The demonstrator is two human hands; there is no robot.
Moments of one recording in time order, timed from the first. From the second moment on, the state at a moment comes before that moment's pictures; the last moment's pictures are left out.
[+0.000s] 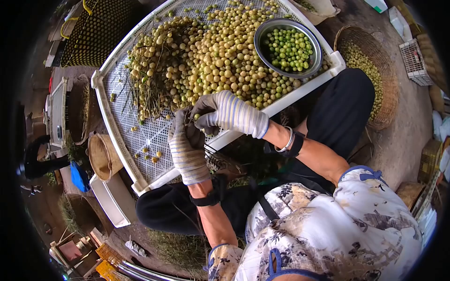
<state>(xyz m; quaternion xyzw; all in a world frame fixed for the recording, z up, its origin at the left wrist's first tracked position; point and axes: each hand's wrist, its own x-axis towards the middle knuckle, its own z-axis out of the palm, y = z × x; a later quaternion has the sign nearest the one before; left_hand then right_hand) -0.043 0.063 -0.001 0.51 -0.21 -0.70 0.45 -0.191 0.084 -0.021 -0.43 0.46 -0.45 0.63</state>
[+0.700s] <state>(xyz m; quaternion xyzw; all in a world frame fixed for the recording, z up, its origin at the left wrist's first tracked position) -0.034 0.088 0.030 0.56 -0.46 -0.61 0.33 -0.233 0.081 -0.002 -0.46 0.44 -0.36 0.68</state>
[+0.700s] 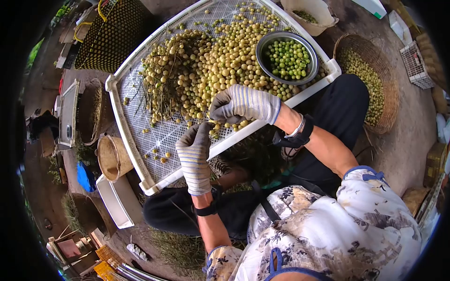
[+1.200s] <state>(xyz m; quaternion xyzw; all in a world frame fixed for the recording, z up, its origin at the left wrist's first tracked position) 0.181 0.168 0.230 0.72 -0.53 0.00 0.45 -0.371 0.090 0.024 -0.72 0.67 -0.16 0.06</state>
